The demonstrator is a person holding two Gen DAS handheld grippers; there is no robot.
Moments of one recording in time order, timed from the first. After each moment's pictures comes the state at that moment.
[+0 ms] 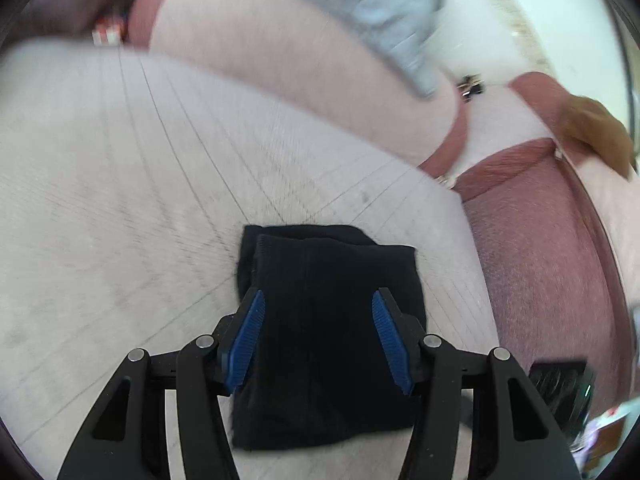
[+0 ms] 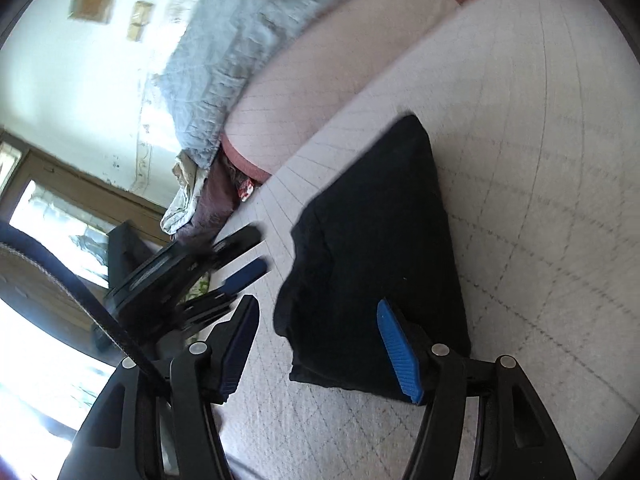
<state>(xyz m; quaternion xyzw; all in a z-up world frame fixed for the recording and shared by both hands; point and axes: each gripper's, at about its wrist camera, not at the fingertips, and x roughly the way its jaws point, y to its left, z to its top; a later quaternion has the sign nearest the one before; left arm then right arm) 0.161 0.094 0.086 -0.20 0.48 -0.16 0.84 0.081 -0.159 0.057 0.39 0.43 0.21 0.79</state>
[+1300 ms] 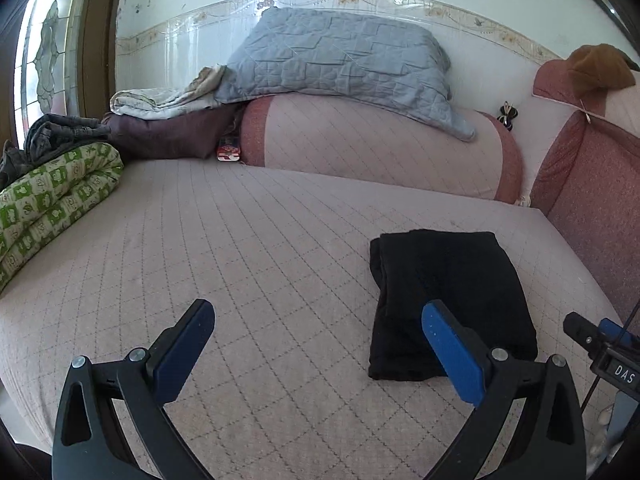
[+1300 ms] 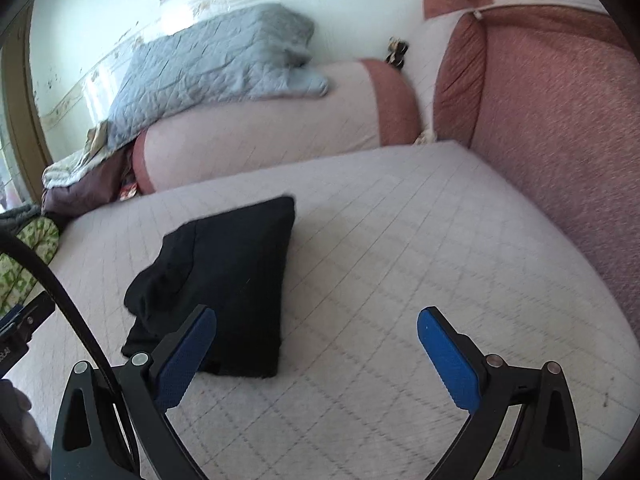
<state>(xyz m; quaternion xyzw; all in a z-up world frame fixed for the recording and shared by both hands) 0.013 0.090 0.091 -0.03 0.32 0.03 0.95 0.015 -0.166 0.080 0.09 0.37 -0.01 0.93</state>
